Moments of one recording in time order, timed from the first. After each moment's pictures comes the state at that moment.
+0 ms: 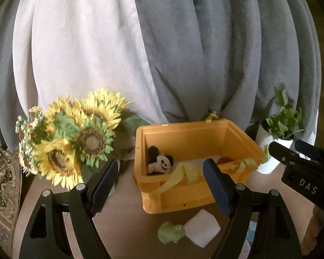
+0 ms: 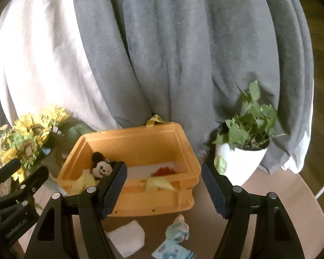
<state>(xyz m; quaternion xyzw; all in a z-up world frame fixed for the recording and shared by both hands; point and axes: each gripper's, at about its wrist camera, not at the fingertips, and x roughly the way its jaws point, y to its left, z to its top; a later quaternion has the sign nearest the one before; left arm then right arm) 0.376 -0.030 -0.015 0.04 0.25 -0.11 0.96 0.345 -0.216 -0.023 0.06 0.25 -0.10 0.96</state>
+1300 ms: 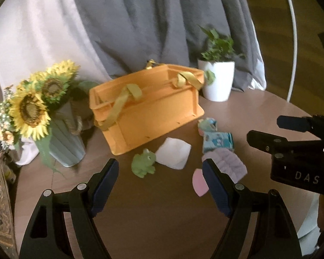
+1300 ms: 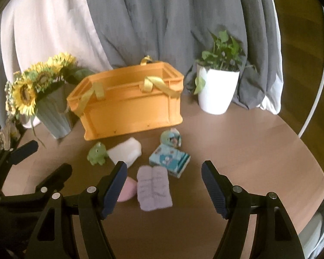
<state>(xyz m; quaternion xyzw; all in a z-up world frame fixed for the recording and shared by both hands) 0.269 -0.025 -0.103 0.17 0.28 -0.27 0.91 0.216 -0.170 -0.108 0.08 0.34 -0.14 0.93</state>
